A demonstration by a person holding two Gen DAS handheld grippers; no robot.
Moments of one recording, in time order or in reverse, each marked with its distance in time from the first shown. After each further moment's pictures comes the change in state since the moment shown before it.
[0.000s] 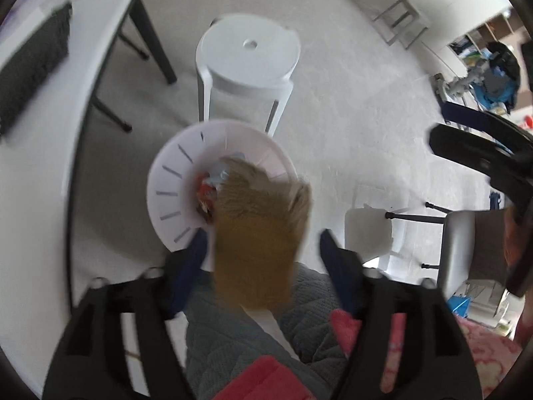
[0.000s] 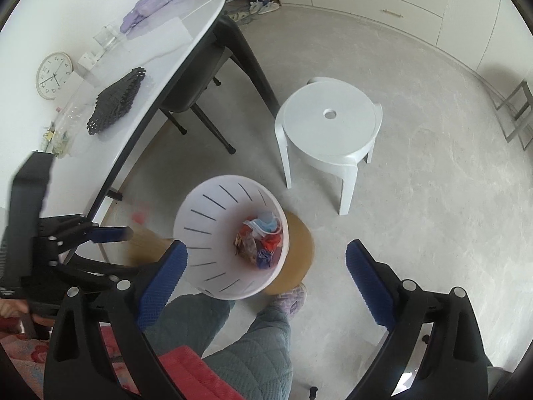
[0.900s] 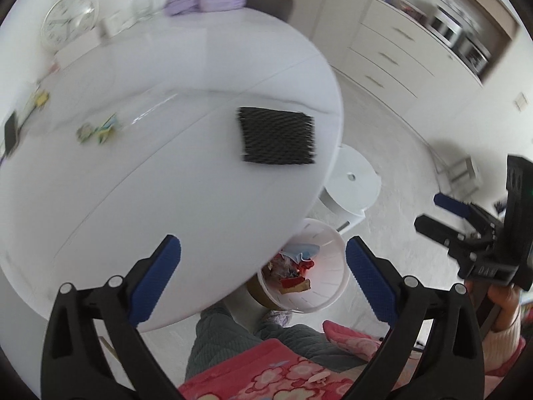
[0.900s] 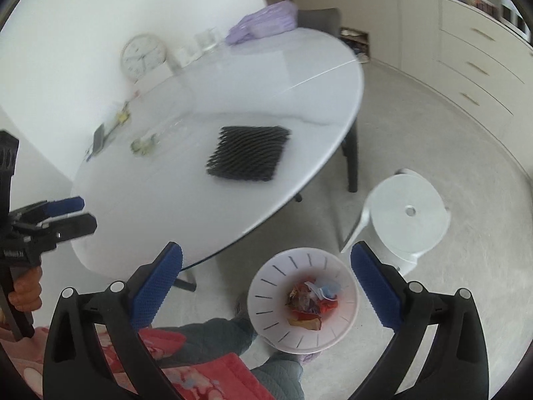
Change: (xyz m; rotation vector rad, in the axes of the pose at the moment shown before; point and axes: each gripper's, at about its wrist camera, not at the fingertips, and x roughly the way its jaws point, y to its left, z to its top) left arm -0.220 0.127 -0.098 -0.498 -0.455 0.169; right arm -0.050 0.172 0.070 -0.345 -0.134 0.171
